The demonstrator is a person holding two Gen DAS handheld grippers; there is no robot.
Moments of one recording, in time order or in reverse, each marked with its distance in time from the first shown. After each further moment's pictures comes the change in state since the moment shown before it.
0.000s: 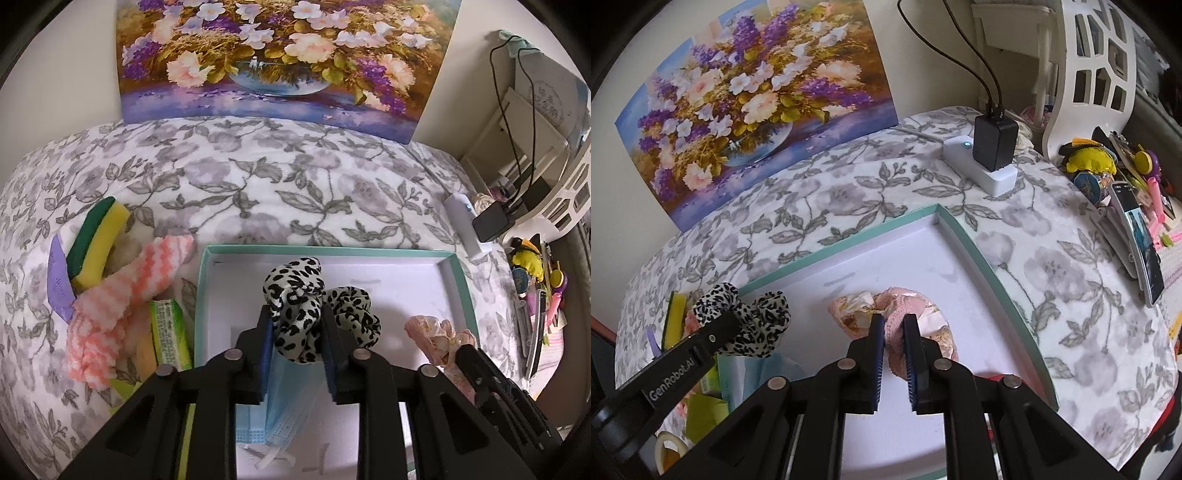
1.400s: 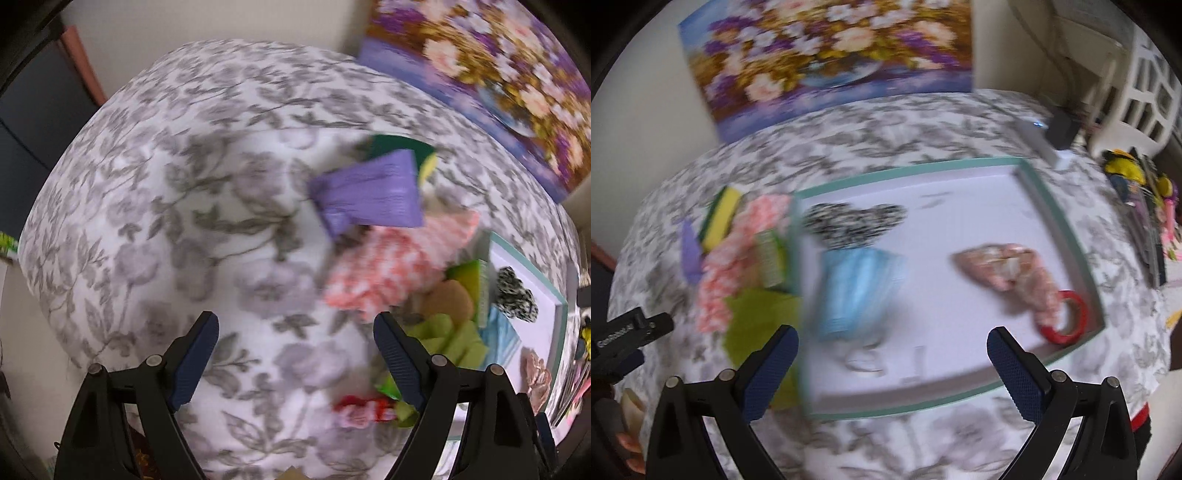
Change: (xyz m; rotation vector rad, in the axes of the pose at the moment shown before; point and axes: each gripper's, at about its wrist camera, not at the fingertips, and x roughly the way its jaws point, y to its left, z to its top) left arm -0.063 0.210 -0.066 -0.399 0.149 0.330; right arm -0.025 0.109 -0.075 -0.211 0.140 0.009
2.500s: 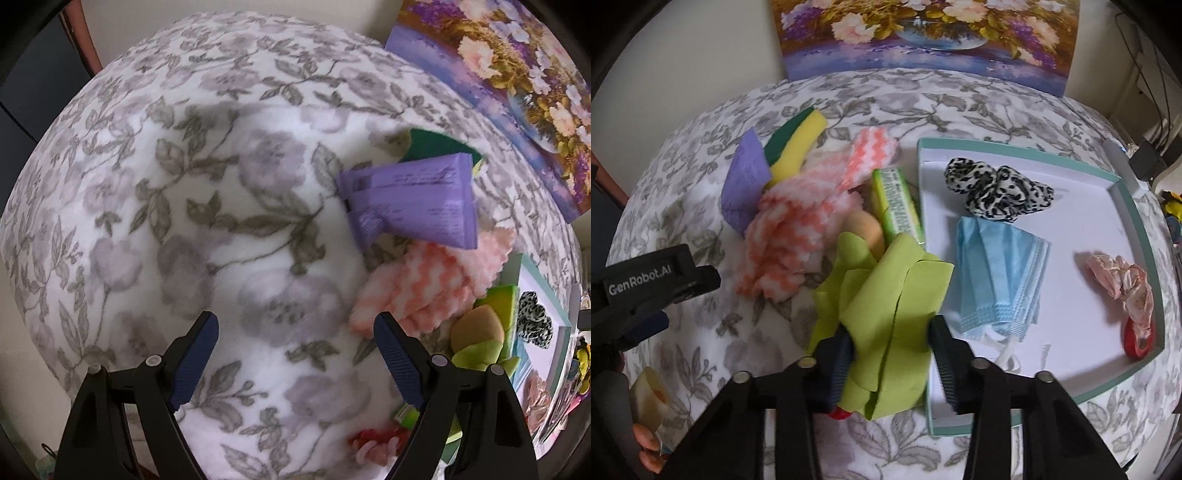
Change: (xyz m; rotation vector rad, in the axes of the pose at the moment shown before) left arm 0.052 0.021 0.023 -0.059 0.060 -0.055; right arm 0.047 0.093 -0.017 -0.178 0.069 0.031
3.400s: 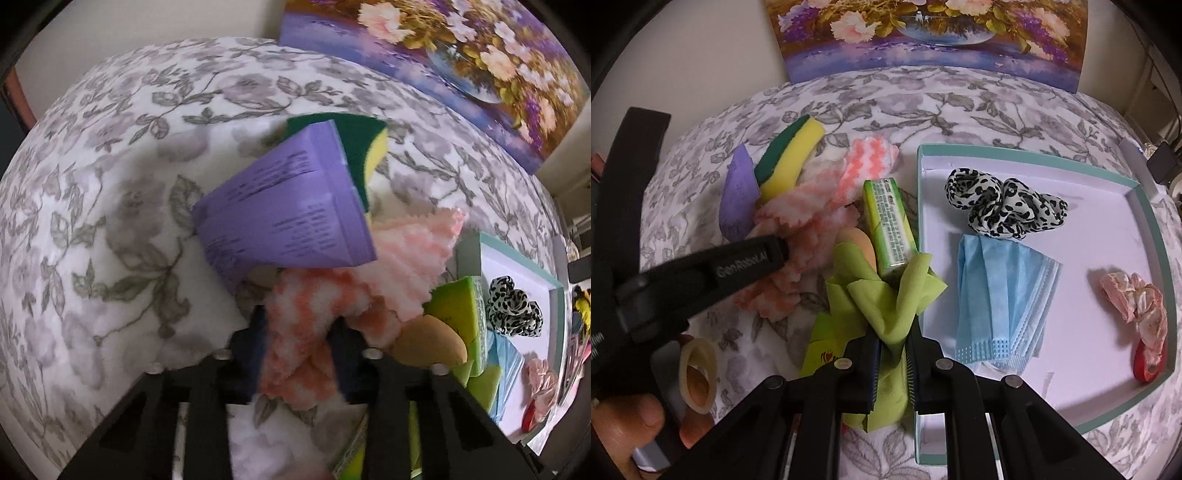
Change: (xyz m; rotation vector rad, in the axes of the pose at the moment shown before) left arm 0.045 -0.098 0.021 0.235 -0.071 -0.122; right arm 0.012 -0.011 0.017 -0.004 0.018 0.076
